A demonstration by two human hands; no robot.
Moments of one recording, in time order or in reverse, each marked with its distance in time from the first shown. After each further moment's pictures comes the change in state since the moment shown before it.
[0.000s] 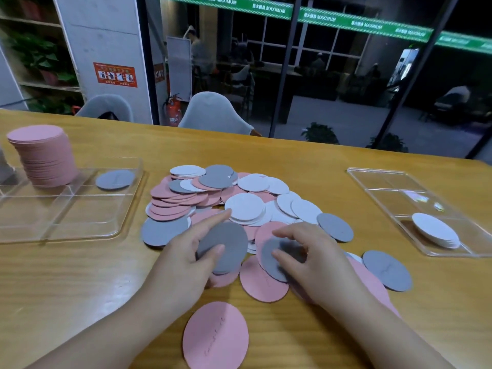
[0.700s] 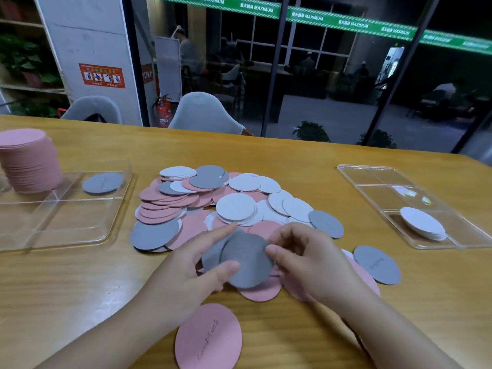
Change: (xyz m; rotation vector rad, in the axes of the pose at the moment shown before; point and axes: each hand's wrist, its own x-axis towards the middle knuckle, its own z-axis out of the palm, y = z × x) left_hand -0.006 -0.005 0.000 -0.032 -0.176 -0.002; right_hand -0.003 -0.009 -0.008 0.448 -0.077 0.180
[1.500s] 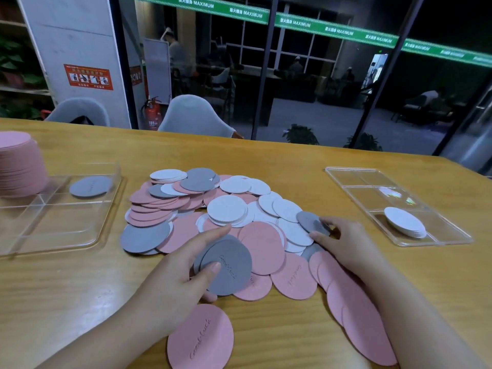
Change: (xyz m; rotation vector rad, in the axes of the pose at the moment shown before) left_hand -0.001 -0.001 0.003 0.063 -0.022 -0.048; right_hand 0.029 0.069 -0.075 -0.560 0.235 0.239
